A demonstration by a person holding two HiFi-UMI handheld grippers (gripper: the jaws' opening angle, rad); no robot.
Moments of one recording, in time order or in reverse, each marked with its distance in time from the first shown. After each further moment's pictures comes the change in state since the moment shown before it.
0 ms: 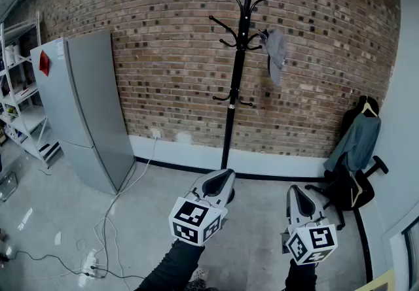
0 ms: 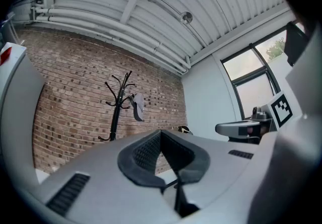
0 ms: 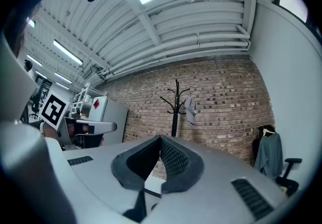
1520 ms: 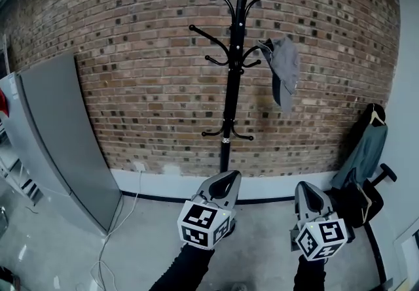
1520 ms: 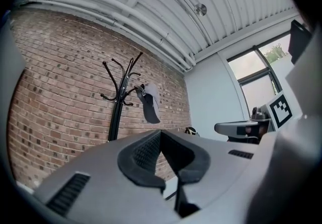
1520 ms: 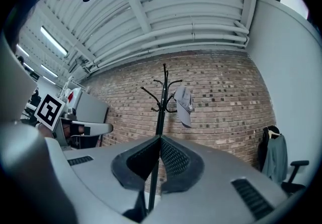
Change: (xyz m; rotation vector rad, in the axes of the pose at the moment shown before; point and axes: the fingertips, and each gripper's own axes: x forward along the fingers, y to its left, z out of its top) left arm 0.218 0.175 -0.014 -0.013 -0.002 -0.076; right arm 0.256 -0.088 -0.018 -0.005 -0.009 -0.112
